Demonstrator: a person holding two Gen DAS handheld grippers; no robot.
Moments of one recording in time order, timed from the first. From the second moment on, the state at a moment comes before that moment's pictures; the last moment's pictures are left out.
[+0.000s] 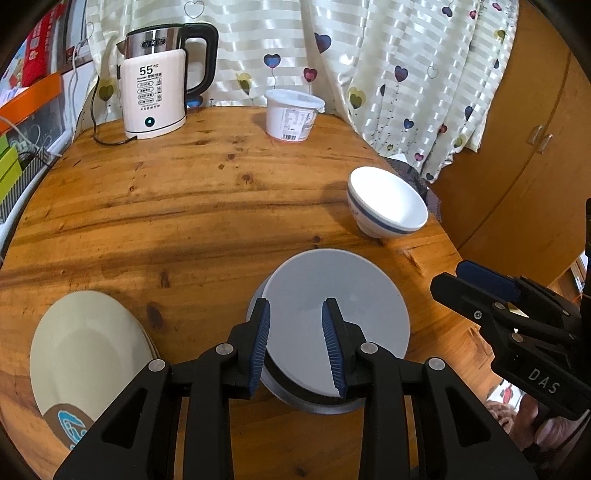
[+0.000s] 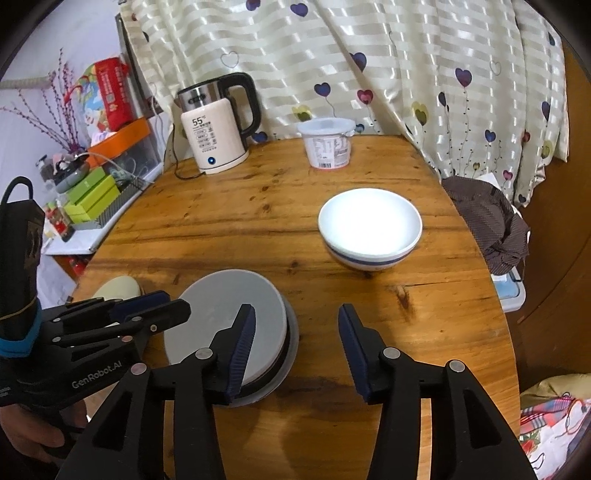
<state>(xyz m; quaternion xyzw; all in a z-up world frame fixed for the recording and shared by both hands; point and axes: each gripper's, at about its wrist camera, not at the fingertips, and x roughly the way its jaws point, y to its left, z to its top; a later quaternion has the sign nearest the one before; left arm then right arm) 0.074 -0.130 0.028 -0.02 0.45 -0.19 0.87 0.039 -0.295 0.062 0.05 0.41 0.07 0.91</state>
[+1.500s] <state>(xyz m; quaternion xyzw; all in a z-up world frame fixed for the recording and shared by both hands) 0.138 -0.182 0.038 -0.02 0.47 -0.26 0.85 0.068 -0.365 0.054 0.10 0.41 0.01 0.91</state>
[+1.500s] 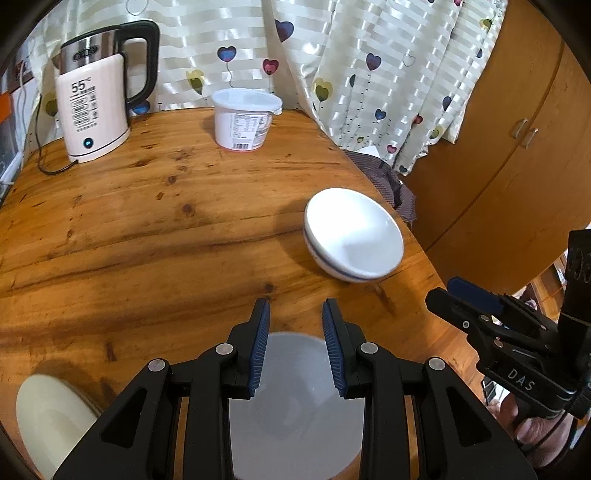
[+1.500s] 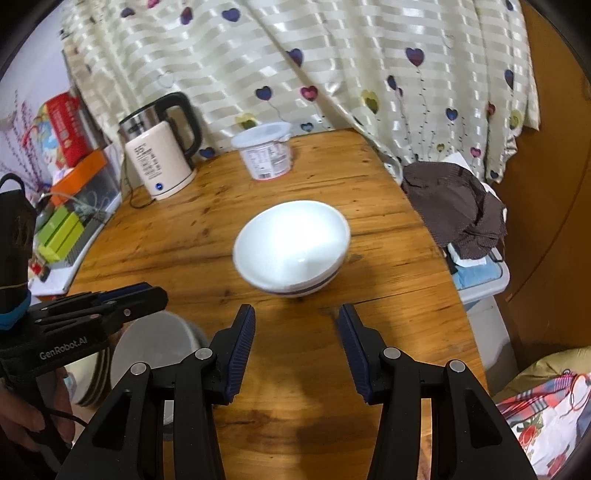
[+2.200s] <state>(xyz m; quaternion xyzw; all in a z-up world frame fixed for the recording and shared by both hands) 0.194 -0.222 0.022 -0.04 0.50 -0.29 0.82 0.117 -0.399 0.033 0.15 0.42 0.00 0.90</state>
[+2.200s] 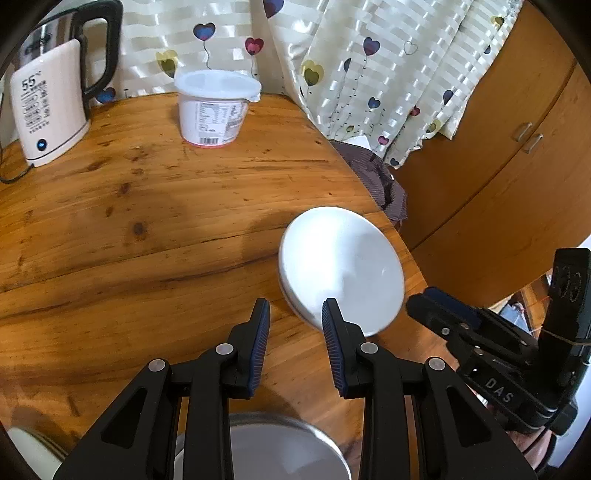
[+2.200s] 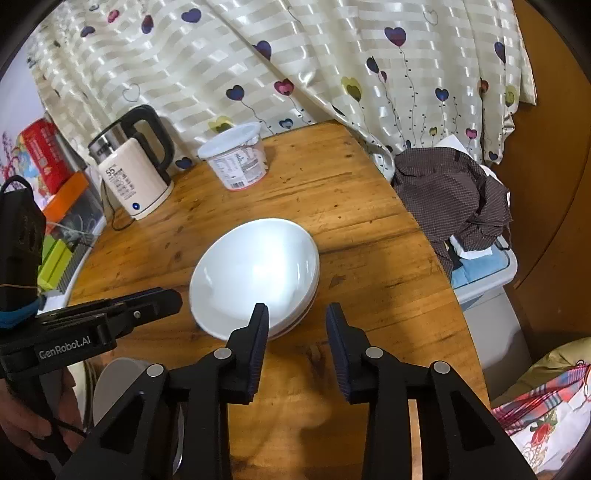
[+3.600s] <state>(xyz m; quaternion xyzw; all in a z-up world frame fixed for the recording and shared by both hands) 0.201 -0.237 0.018 -0.02 0.50 -0.30 0.81 0.134 -0.402 0.027 0.16 0.43 0.02 0.89</state>
